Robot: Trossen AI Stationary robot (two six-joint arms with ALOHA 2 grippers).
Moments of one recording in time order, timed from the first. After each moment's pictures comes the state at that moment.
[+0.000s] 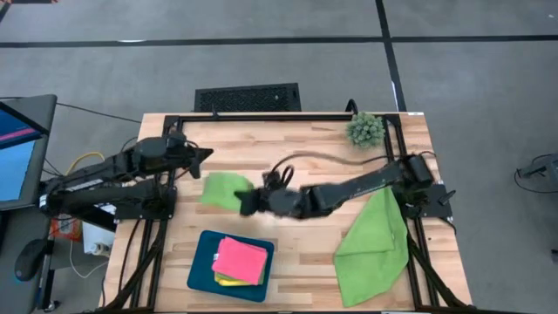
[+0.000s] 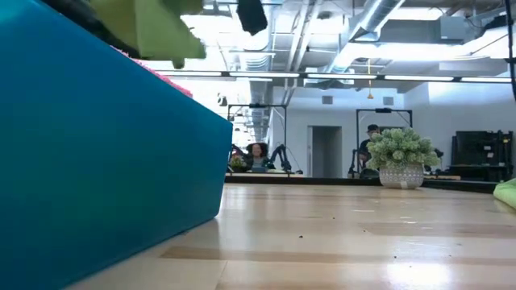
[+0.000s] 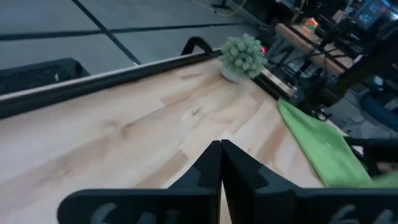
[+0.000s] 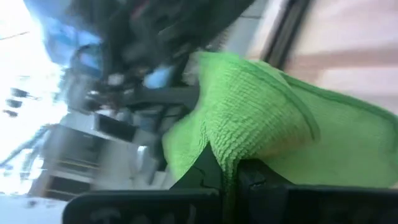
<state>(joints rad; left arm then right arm) 0.30 0.48 0.58 -0.43 -0.17 -0.56 0.27 1.95 1.61 0.05 0.53 1.17</state>
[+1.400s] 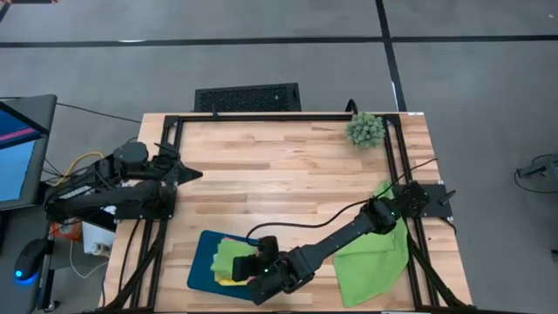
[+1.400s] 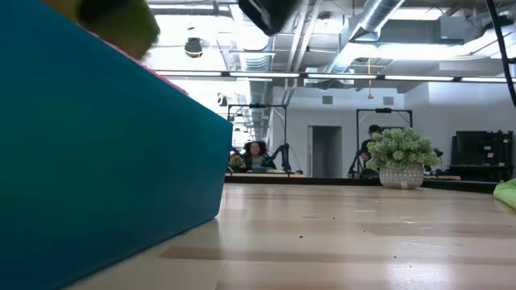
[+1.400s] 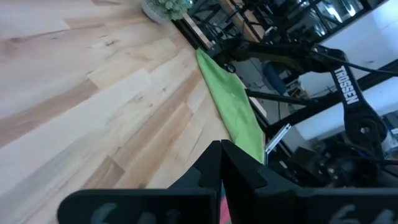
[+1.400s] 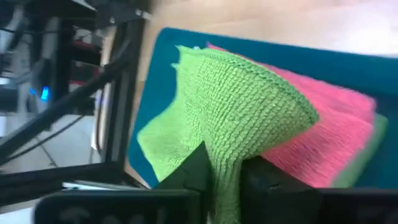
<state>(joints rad) 0.29 0.26 0.58 -0.62 0.22 -0.78 0.54 2.47 2.33 -0.81 0.57 1.79</state>
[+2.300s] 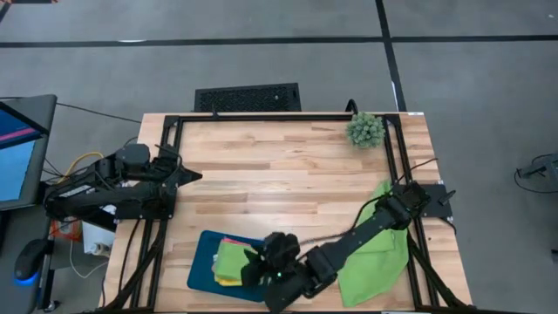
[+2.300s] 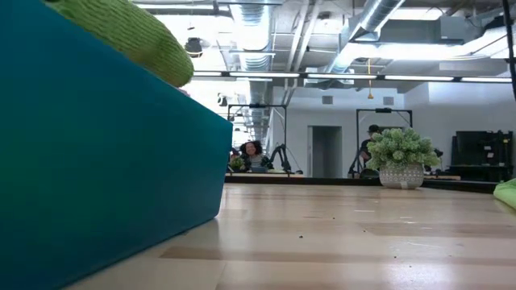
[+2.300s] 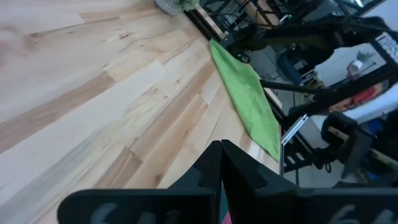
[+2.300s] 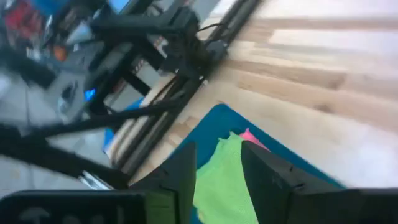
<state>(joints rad) 0.26 0.26 0.58 -0.68 0.18 -0.75 0.59 2.34 2.35 -0.87 0.86 1.37</state>
